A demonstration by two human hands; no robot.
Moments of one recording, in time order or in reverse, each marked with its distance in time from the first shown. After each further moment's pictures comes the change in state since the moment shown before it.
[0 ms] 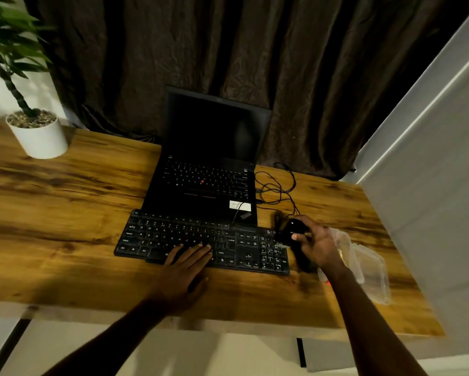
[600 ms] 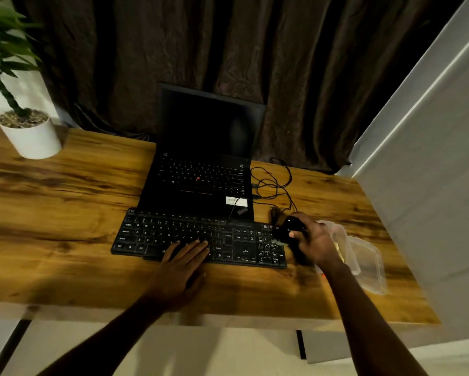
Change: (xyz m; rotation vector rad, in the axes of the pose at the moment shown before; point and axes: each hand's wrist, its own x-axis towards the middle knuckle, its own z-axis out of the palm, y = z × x) left_hand 0.000 0.000 0.003 0.014 0.002 0.002; right_hand -0.012 -0.002 -0.002 -0.062 0.024 -0.030
